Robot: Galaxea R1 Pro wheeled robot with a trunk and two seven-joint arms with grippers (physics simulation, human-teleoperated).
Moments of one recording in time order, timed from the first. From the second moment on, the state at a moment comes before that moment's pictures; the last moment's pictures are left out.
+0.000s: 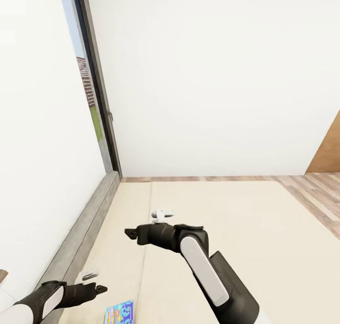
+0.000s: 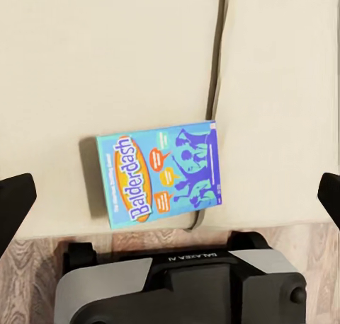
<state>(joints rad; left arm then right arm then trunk) -0.62 0.29 -0.41 -0.18 0.61 0.39 -0.48 -0.50 0.17 0.58 -1.56 -0.87 0.90 -0.37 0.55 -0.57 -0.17</state>
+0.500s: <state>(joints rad) -0.62 0.29 -0.41 -0.18 0.61 0.38 -0.51 -0.50 0.17 0.64 -1.56 -0.87 0.90 -0.36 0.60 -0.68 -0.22</state>
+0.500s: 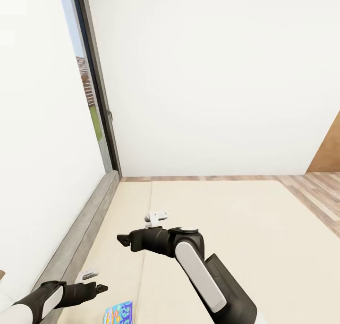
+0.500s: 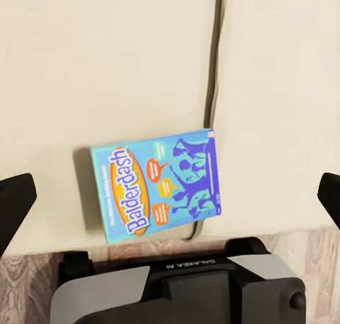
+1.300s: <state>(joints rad) -0.62 0.28 -0.41 -0.16 0.61 0.34 -0.46 -0.50 0.17 0.64 -1.56 -0.87 0.90 -0.36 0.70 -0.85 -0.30</state>
